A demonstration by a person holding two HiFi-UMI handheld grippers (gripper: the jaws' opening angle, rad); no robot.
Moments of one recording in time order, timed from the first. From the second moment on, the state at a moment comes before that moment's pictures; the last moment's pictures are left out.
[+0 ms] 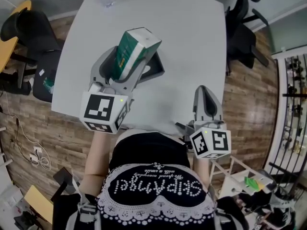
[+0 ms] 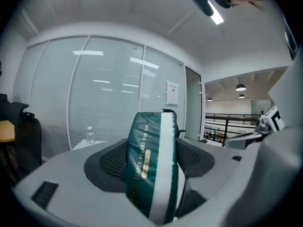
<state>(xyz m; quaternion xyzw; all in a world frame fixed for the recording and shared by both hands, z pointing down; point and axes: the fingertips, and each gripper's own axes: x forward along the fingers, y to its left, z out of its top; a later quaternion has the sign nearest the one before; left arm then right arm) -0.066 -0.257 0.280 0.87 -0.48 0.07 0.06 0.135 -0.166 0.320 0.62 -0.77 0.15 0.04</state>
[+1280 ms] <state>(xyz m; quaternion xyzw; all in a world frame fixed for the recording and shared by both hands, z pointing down) -0.135 -0.154 0.306 0.82 -0.56 0.03 0.11 0.142 -0.148 0.302 0.63 -0.76 0.13 0.04</state>
